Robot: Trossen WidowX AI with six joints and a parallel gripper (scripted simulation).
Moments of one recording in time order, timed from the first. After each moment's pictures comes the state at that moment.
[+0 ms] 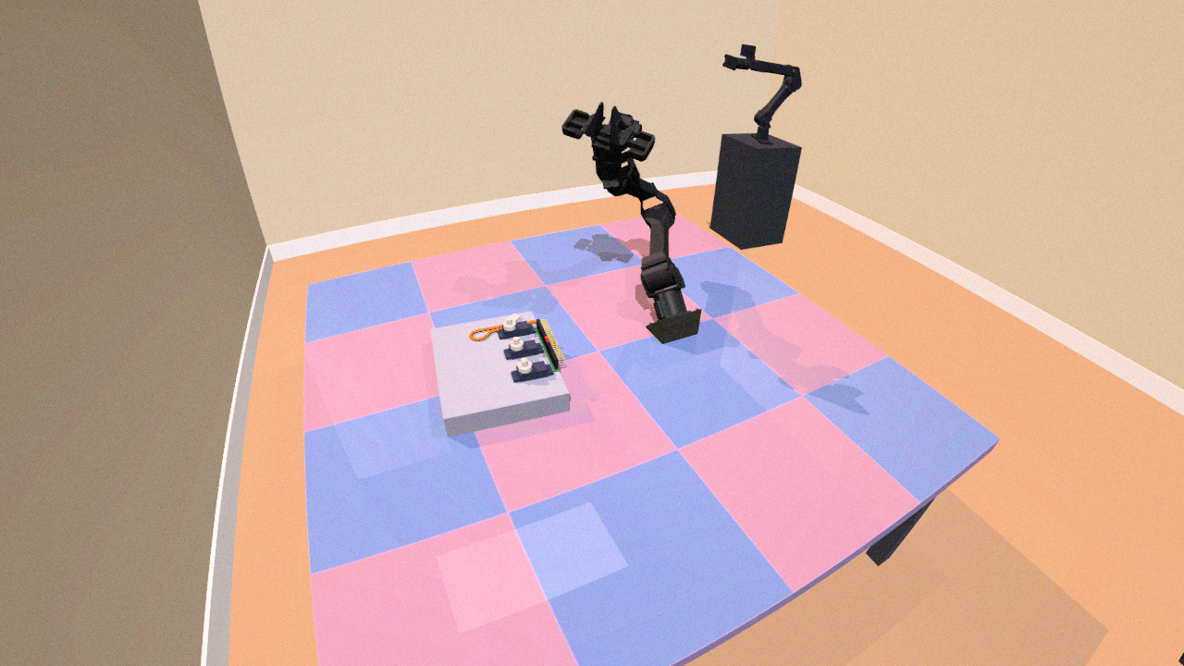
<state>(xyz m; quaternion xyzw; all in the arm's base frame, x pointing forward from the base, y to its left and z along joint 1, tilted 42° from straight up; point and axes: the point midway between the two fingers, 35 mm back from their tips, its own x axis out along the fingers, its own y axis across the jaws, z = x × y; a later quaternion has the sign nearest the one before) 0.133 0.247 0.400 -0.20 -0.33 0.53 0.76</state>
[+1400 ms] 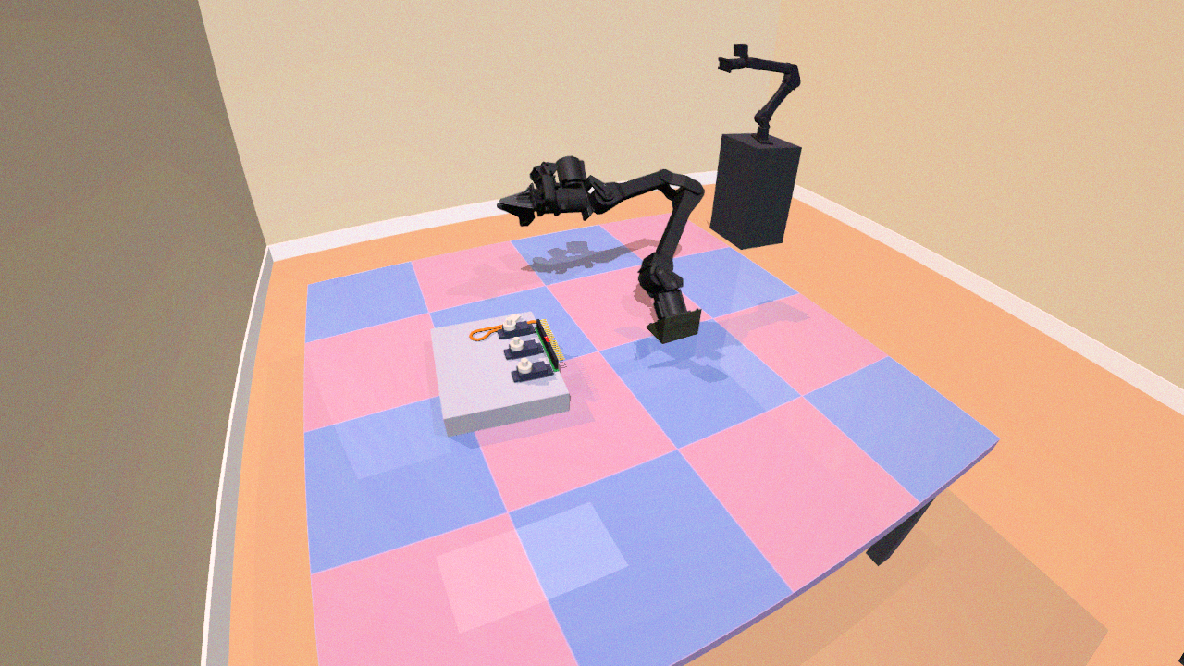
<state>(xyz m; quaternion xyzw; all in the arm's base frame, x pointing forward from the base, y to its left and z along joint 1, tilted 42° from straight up) 0.310 0.037 0.338 -0.03 -0.05 0.07 1.00</state>
